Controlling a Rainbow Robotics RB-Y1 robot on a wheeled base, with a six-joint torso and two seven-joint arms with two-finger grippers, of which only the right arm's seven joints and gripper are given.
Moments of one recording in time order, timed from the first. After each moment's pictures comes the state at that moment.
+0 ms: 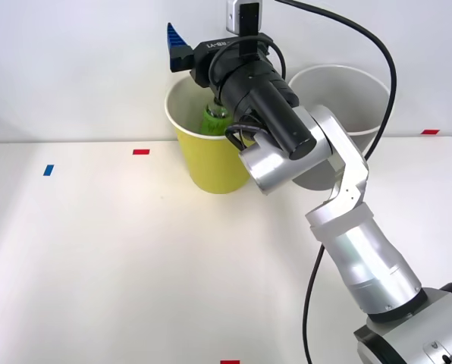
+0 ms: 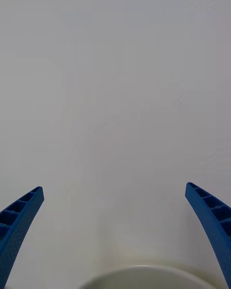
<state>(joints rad) -0.68 -0.06 0.31 -1.53 0.17 0.25 1.06</state>
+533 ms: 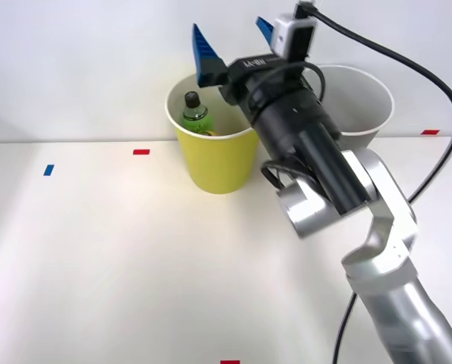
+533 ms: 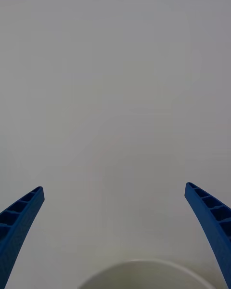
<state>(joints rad) -0.40 -0.13 0.33 -1.88 0.16 0.18 1.05</state>
